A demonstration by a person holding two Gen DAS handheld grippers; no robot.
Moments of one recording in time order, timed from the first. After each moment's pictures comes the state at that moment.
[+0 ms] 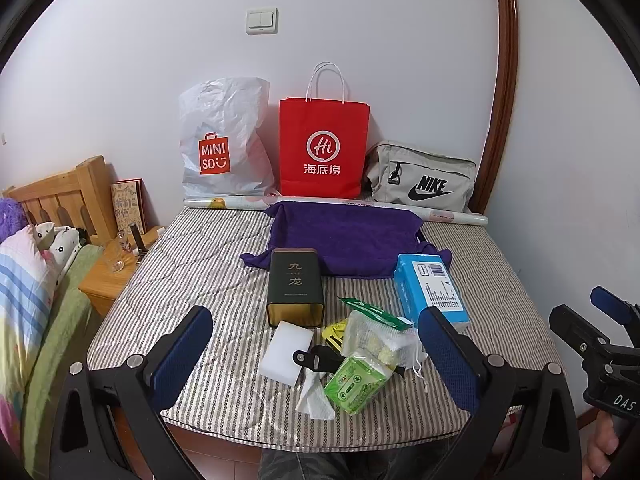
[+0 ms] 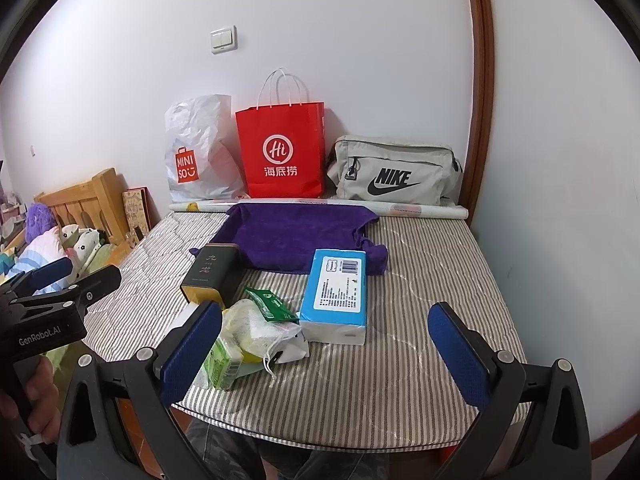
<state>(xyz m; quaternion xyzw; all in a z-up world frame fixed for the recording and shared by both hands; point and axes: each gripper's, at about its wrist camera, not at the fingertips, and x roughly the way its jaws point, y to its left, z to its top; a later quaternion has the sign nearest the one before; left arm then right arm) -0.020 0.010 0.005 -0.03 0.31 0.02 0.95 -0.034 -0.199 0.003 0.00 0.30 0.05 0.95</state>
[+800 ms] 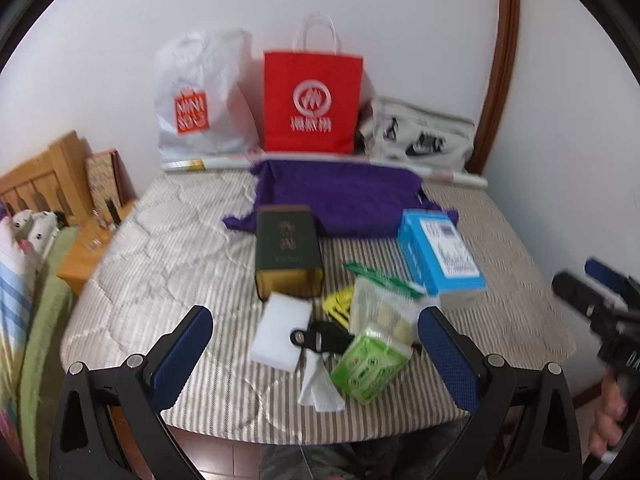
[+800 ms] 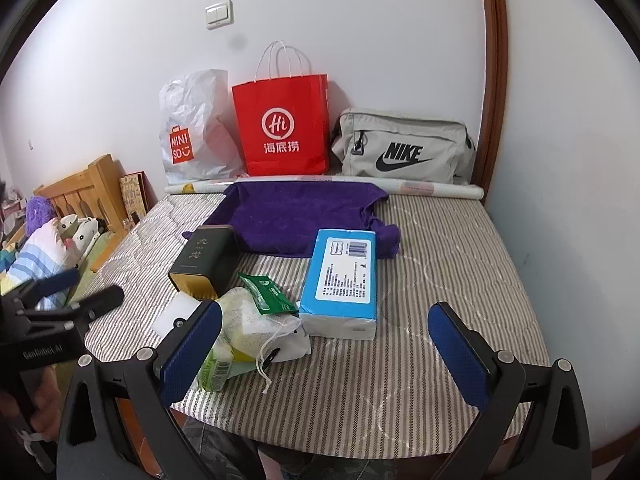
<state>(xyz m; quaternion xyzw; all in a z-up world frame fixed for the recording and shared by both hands) 0.020 0.022 -0.054 -0.03 0.38 -0.02 0.92 0.006 -0.195 -0.033 0.00 0.33 0.06 0.94</state>
